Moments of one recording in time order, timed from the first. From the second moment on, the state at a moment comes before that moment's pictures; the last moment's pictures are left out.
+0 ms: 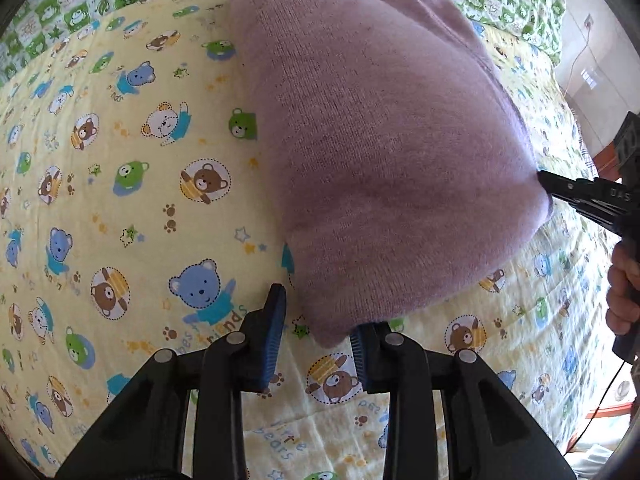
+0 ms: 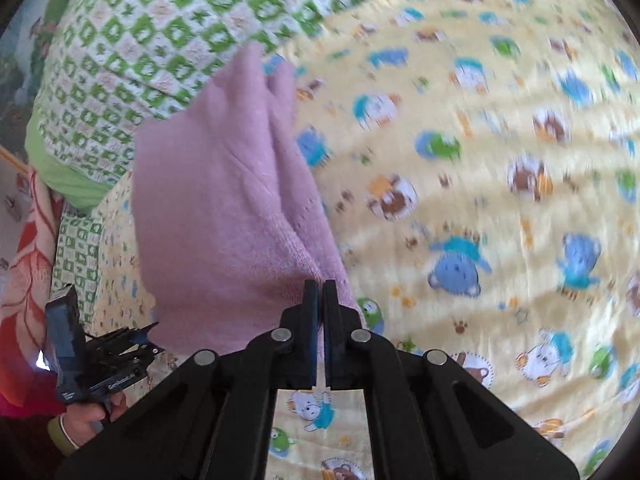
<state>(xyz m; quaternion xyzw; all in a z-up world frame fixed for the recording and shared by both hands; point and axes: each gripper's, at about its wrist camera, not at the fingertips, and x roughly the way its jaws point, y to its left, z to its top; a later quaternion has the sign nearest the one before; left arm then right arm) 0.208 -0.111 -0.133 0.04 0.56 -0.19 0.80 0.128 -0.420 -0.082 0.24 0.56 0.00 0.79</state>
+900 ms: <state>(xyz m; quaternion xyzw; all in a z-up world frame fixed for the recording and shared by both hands) 0.321 -0.042 -0.051 -0.12 0.54 -0.19 0.81 0.242 -0.366 -0.072 0.13 0.56 0.01 0.82</state>
